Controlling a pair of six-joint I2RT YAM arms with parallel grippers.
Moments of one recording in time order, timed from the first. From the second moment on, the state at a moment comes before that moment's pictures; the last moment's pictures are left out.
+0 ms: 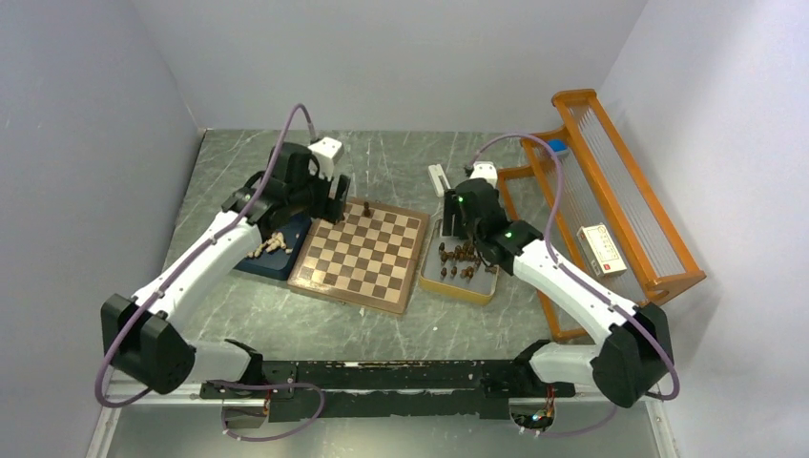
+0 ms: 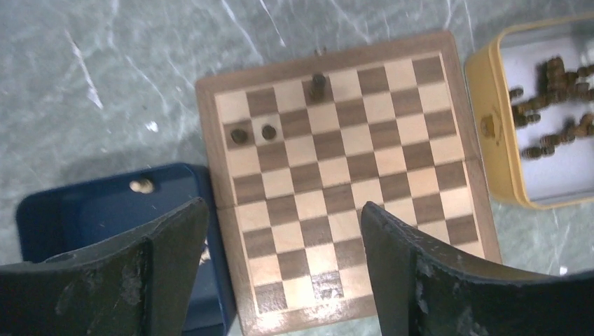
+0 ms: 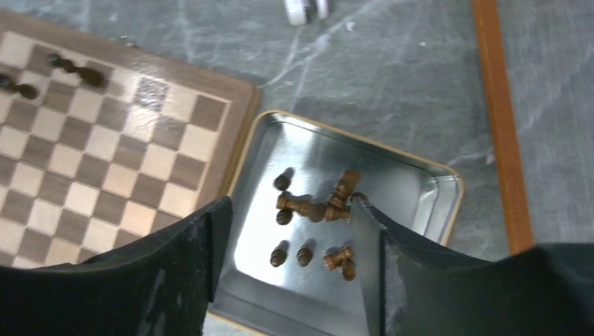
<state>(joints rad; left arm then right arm) -0.47 1.36 1.24 -0.52 -0.02 -0.01 0.64 1.22 0.95 -0.38 0.41 0.38</state>
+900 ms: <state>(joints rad) -0.47 1.05 0.82 -0.40 0.04 -0.02 0.49 1.59 0.96 -0.41 0.17 0.22</state>
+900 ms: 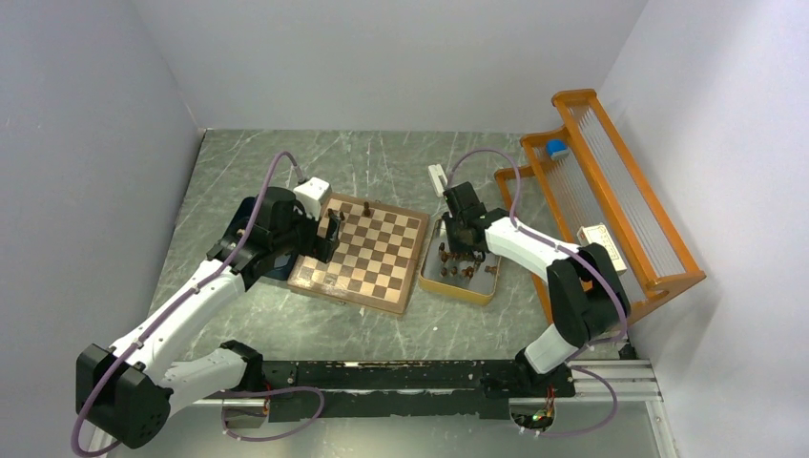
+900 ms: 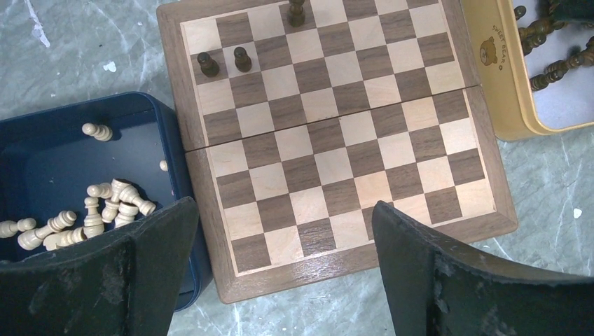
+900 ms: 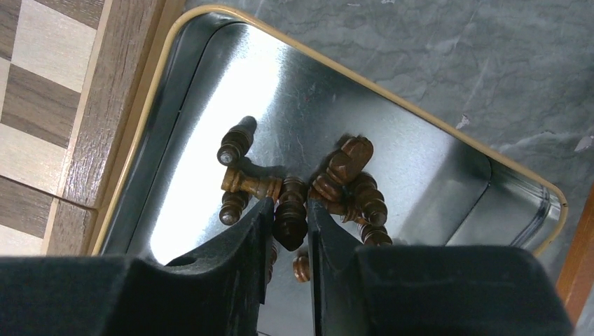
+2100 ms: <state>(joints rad) -0.47 1.05 0.82 -0.39 0.02 -0.02 0.49 1.55 1.15 -0.59 0.19 0.23</state>
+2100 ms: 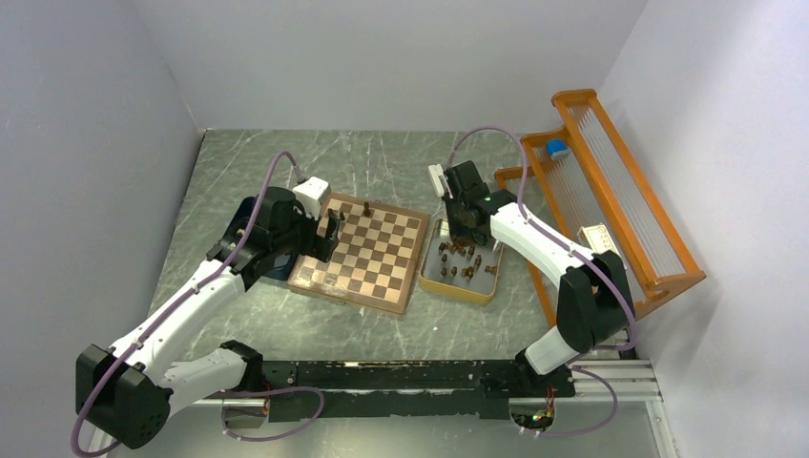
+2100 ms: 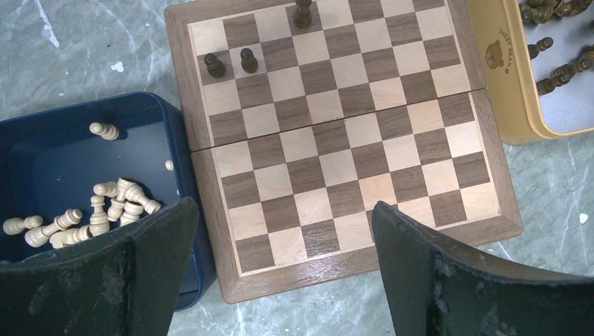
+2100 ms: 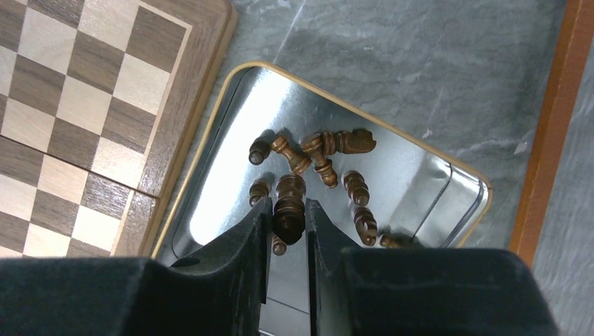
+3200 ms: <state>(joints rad) -0.47 0.77 0.81 -0.39 -0.31 -0.11 0.76 2.08 1.74 -0.59 0.21 0.23</state>
